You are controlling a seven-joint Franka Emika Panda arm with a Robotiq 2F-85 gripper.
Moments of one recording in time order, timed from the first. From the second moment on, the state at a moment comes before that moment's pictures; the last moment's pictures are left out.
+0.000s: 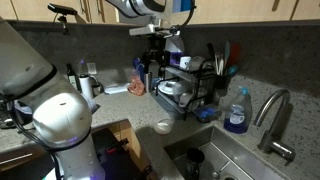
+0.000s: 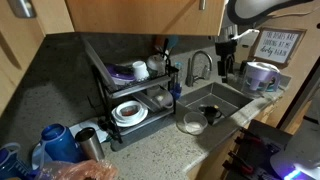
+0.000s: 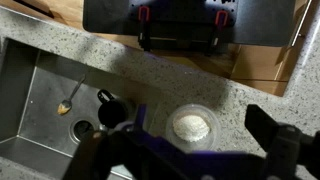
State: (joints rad) arm 0.02 -0.47 0.07 -2.32 -0.06 1.59 0.02
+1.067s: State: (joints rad) arm 0.06 -0.68 0.06 -2.30 0.01 1.77 0.02
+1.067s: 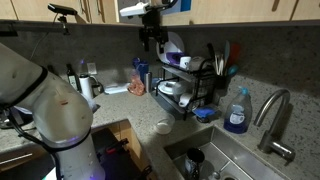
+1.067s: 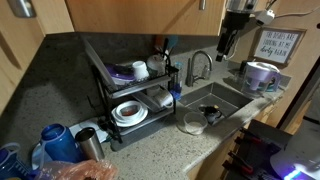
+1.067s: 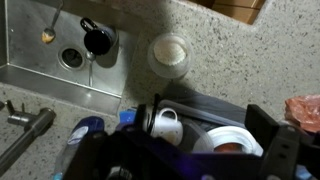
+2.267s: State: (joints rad) arm 0.15 -0.72 0.07 -2.29 0.17 2.29 0.02
